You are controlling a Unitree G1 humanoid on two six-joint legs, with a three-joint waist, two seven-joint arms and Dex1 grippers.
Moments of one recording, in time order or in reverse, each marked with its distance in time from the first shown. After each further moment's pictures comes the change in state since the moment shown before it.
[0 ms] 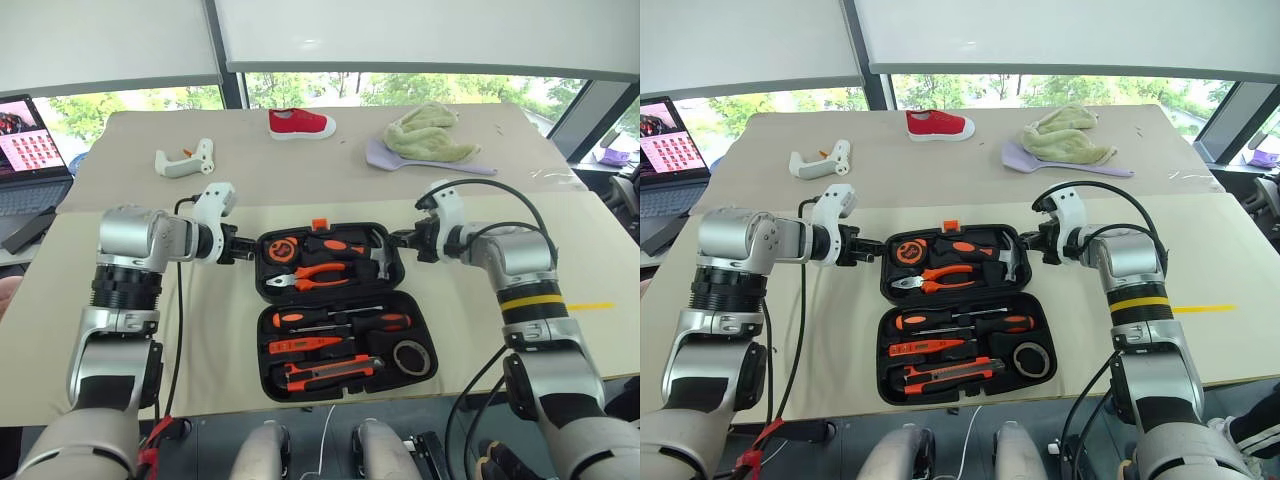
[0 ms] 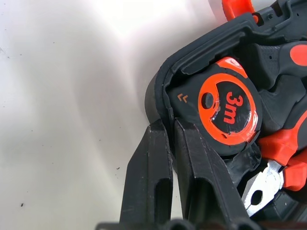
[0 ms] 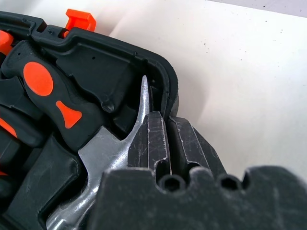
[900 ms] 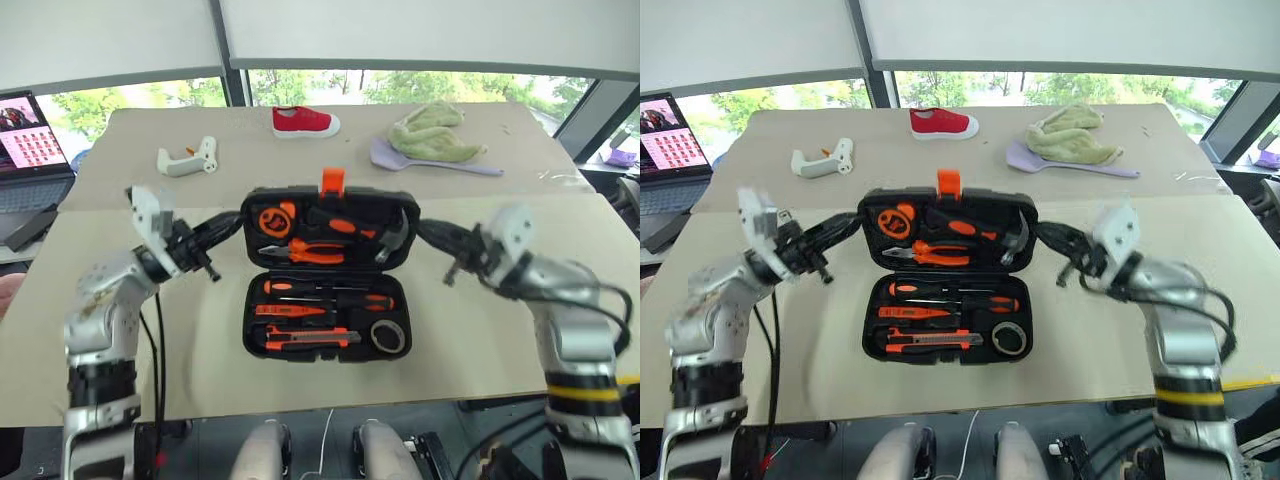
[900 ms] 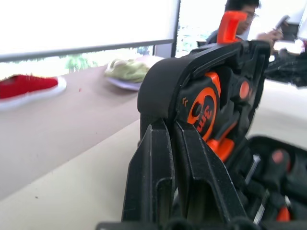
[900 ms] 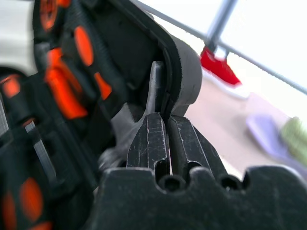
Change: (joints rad) left arm 0.653 -0.053 0.298 -0.383 -0.104 -1.166 -0.480; right arm 0.699 -0.135 -0.194 -0.634 -0.019 -1.019 0.150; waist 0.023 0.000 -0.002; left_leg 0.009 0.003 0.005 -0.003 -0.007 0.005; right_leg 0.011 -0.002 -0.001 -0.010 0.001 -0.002
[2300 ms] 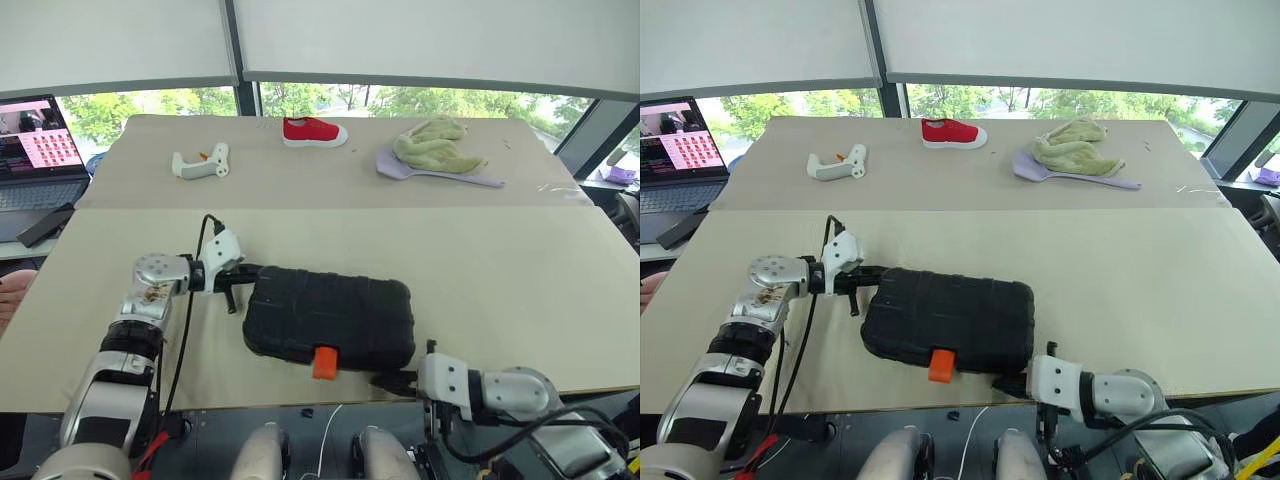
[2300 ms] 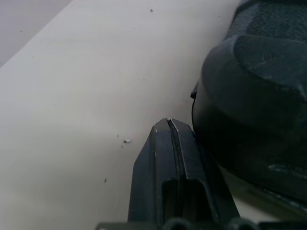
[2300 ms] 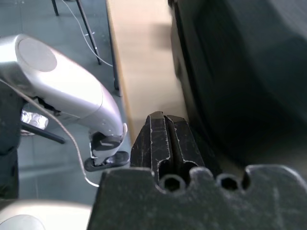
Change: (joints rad) left arm -0.387 0.076 -0.406 0.748 0.342 -0.324 -0.166; right arm 0.262 -0.158 0.396 -0.171 -0.058 0.189 -0.009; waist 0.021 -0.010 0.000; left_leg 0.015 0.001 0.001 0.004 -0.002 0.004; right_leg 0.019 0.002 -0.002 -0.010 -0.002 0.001
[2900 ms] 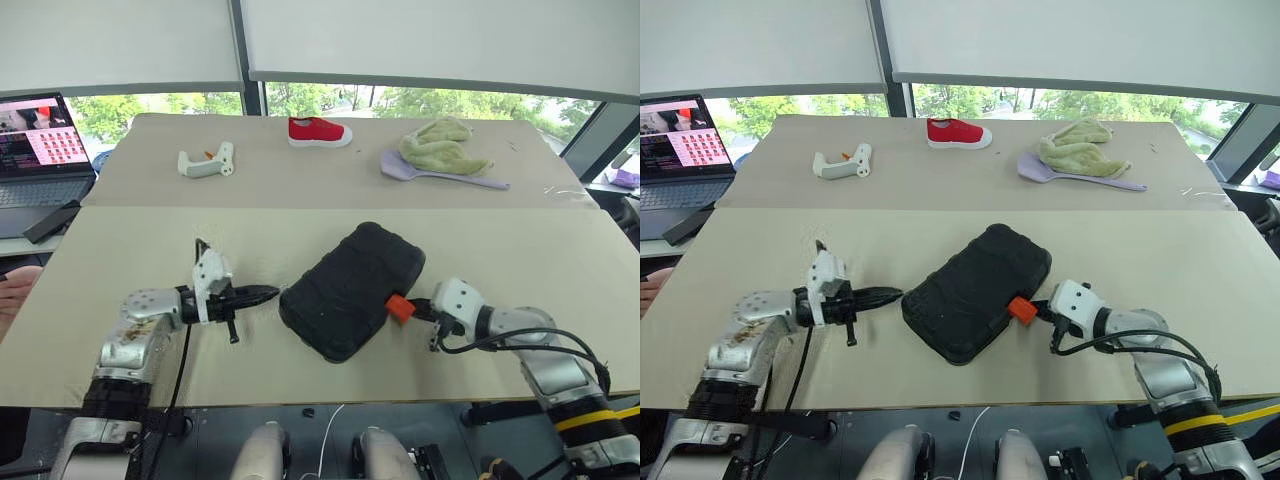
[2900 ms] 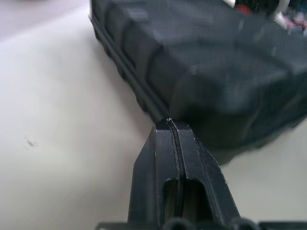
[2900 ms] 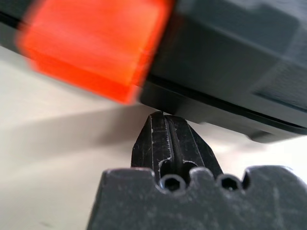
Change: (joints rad) left arm 0.316 0.044 0.124 -0.535 -0.248 0.345 0.055; right arm -0.310 0.057 -0.106 0.439 -0.016 -0.034 -0.030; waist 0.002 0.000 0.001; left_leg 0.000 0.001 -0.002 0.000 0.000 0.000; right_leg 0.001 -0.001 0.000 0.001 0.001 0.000
